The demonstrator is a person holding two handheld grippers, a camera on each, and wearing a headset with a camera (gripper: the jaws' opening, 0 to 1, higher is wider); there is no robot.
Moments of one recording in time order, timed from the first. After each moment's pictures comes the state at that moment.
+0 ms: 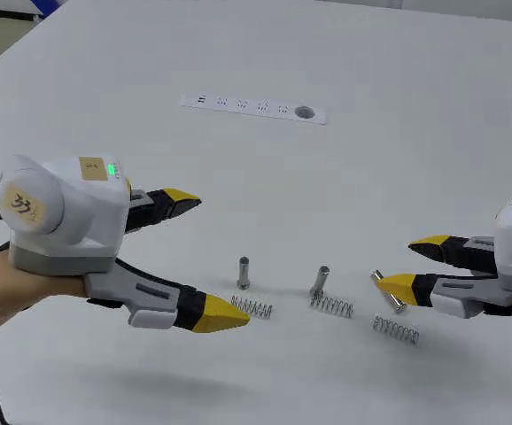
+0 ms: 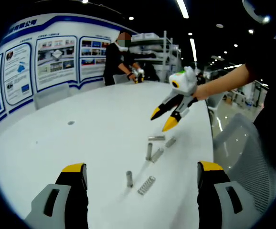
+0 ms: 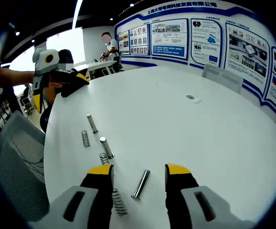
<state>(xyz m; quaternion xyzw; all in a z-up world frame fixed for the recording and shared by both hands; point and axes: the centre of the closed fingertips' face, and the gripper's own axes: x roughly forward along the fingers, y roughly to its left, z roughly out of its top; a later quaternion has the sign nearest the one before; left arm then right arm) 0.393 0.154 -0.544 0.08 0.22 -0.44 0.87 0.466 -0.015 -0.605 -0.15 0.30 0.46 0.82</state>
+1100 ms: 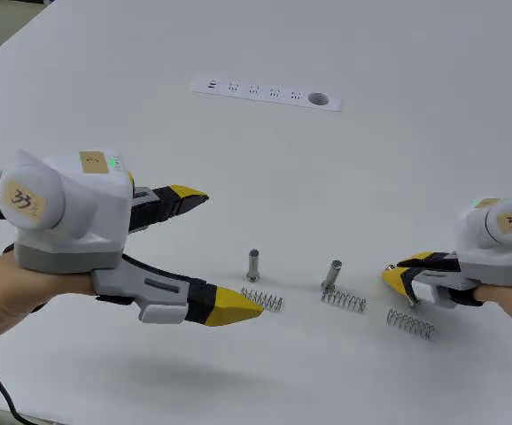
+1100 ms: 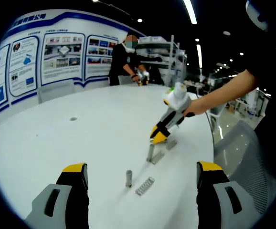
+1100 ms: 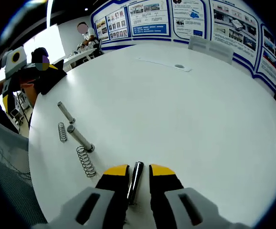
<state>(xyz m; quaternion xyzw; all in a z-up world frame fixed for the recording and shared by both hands) 0.394 0.158 -0.546 0.04 0.22 -0.43 0.88 0.479 -0.014 -0.663 -0.14 0.39 0.39 0.82</state>
